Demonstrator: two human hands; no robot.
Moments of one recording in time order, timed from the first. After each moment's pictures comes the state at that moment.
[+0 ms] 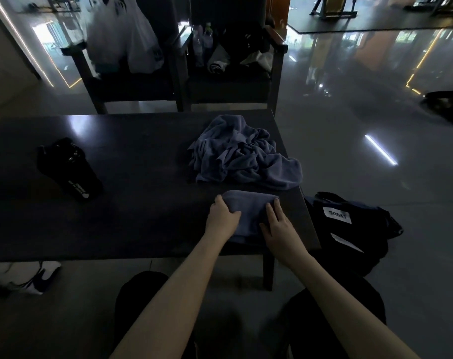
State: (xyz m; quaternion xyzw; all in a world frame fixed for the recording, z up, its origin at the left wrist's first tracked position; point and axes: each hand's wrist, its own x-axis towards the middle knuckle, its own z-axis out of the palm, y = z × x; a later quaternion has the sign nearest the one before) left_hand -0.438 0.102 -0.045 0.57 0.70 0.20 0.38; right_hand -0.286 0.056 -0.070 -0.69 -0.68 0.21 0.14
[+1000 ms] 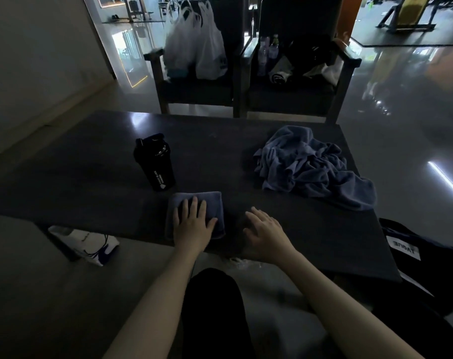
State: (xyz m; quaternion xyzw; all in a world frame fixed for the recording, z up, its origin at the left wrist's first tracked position) left_hand -0.650 0.082 -0.072 0.64 0.77 0.03 0.05; right_hand -0.451 0.083 -0.052 -0.55 -0.80 0.22 0.11
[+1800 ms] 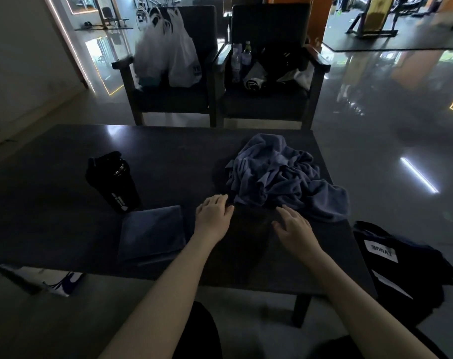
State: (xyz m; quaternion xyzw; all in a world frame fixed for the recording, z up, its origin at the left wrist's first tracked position) left_hand -0.545 0.166 -0.042 0.70 0.69 0.14 0.14; right_hand -0.338 0.138 -0.049 -0.66 -0.71 0.19 0.17
